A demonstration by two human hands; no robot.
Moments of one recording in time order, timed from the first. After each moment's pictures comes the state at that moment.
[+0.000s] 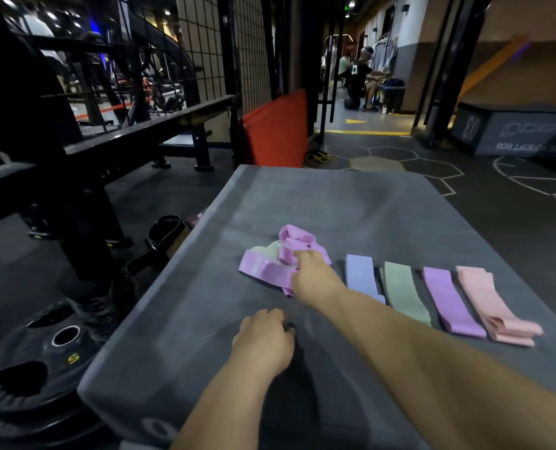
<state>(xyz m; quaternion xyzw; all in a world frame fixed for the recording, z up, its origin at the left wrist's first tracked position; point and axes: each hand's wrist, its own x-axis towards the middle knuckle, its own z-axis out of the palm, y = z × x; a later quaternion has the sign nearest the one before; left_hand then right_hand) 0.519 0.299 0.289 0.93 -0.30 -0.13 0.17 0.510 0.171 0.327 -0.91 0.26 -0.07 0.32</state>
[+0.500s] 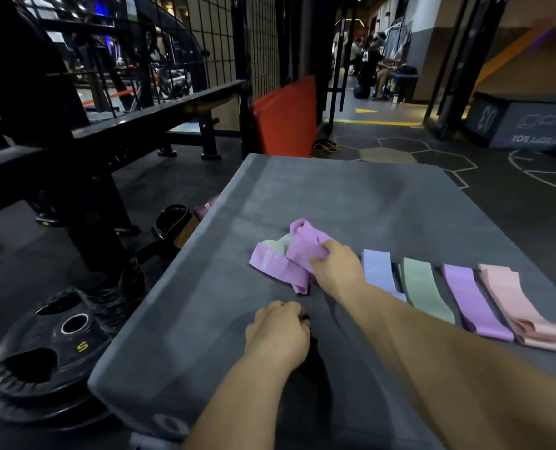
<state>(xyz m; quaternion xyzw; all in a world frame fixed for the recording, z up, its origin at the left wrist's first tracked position) 0.526 0.297 0.291 0.93 -0.30 -0.14 0.17 0.529 0.153 0.313 -0.87 0.35 -0.14 0.32</state>
